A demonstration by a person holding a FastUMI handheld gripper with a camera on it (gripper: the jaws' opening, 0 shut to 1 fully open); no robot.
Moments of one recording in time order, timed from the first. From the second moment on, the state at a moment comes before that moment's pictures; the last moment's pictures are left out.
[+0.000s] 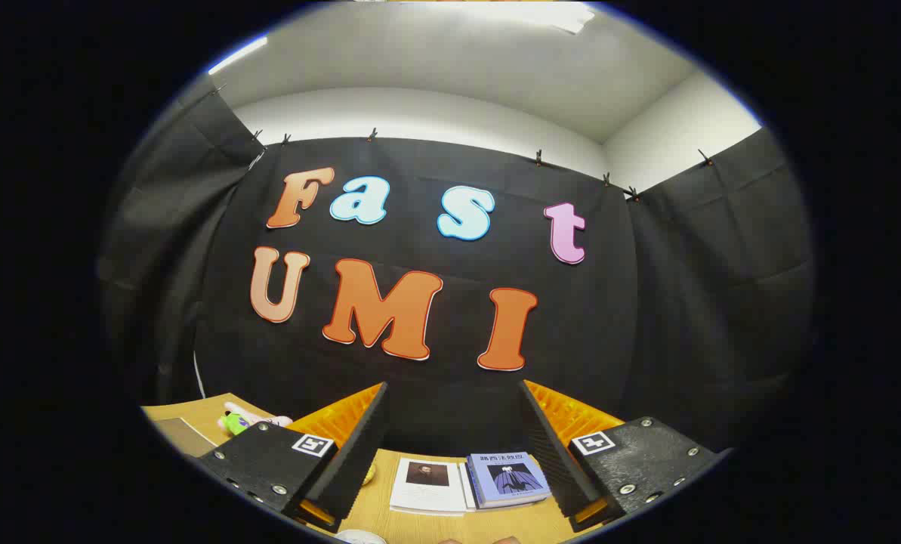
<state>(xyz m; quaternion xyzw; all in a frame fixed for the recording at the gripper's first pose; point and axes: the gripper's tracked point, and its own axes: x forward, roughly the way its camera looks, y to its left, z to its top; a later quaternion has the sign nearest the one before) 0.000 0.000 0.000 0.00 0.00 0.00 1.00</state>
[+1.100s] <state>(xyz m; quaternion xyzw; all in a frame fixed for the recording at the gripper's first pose) 0.002 0.012 0.015 0.04 0.02 0.03 1.00</state>
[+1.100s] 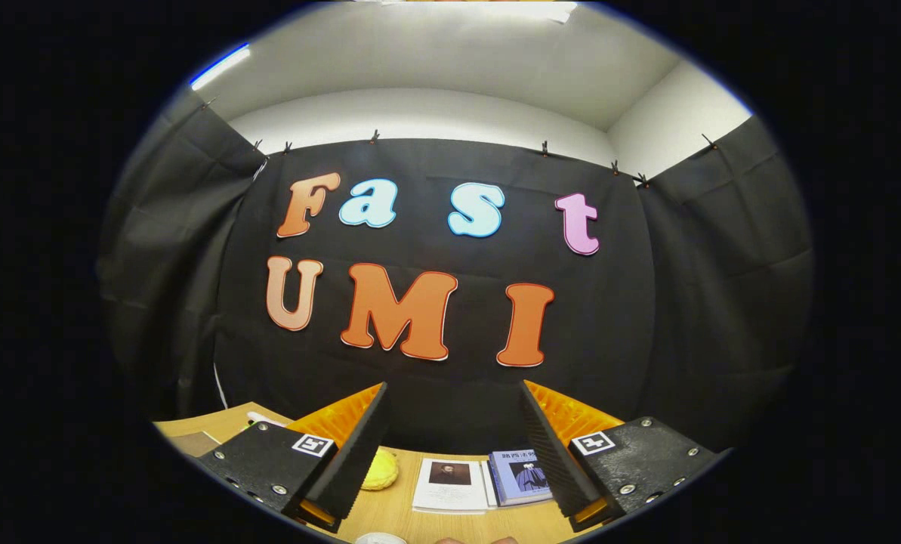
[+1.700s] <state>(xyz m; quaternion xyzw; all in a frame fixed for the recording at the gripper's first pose) -0.012 0.071 -0.022 0.09 0.09 0.12 0.98</state>
